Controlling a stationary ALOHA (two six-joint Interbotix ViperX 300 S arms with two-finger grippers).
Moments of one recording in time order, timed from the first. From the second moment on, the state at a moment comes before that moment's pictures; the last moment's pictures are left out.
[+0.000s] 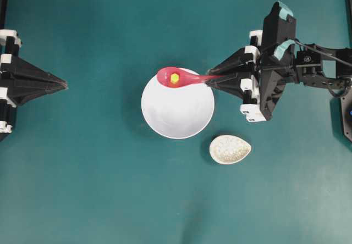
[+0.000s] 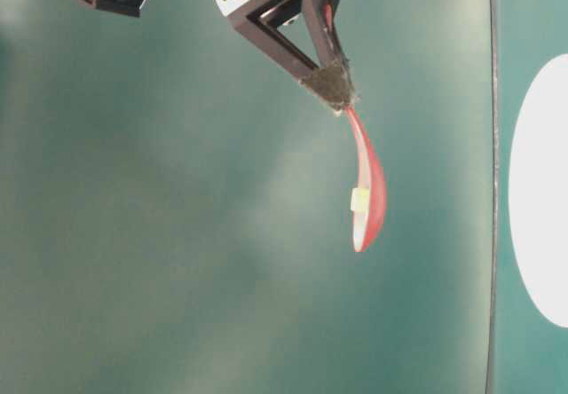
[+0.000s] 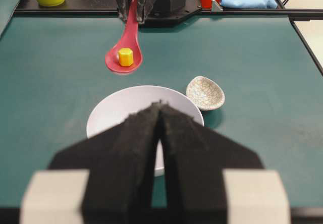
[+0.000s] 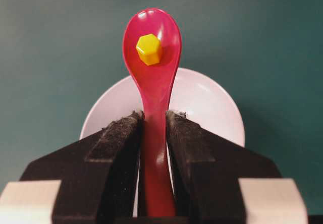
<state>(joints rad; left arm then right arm) 0.00 -1.00 1.17 0.02 -0.10 0.00 -0.08 -0.34 0.82 0.26 -0.11 -0.02</state>
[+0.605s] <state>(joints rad) 0.00 -1.00 1.17 0.02 -0.10 0.00 -0.08 -0.34 0.82 0.26 -0.10 -0.02</state>
